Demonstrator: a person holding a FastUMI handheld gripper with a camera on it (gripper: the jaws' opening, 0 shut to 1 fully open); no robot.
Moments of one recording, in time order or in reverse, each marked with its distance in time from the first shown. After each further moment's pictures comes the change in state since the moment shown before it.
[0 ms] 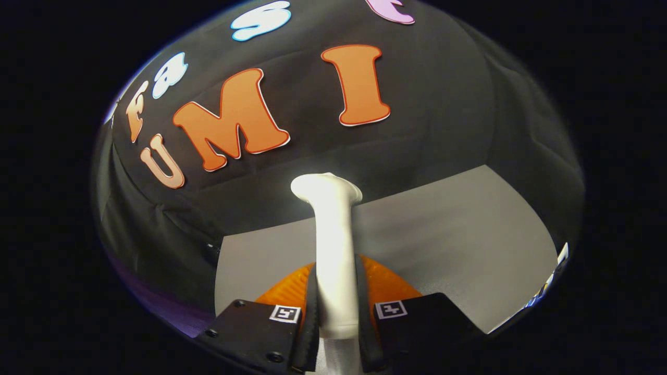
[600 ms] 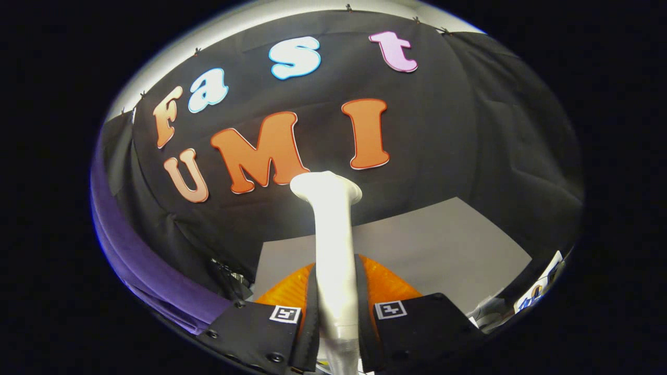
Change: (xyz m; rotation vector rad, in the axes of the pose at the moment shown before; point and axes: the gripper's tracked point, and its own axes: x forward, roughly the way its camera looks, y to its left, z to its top) arm -0.148 0.041 -0.007 -0.041 -0.256 0.003
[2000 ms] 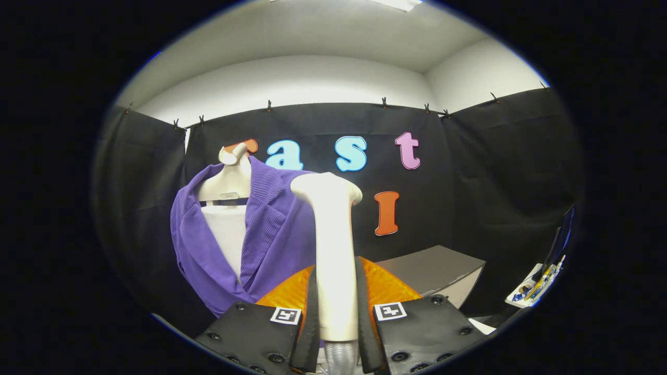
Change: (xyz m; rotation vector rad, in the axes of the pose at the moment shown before) arm -0.332 0.241 -0.038 -0.085 -0.428 -0.022
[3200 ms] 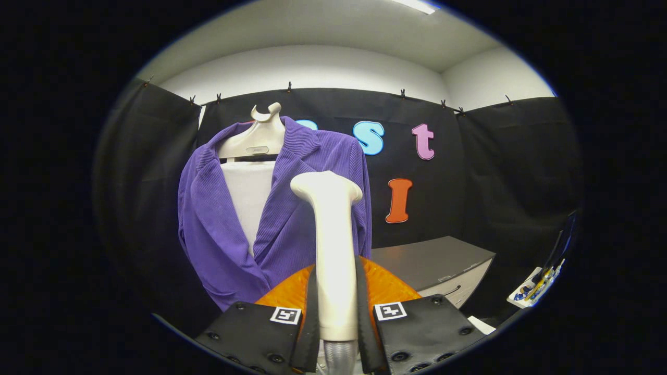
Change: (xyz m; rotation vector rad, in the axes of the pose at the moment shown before) arm 0.004 0.042 -0.085 -0.084 0.050 0.012
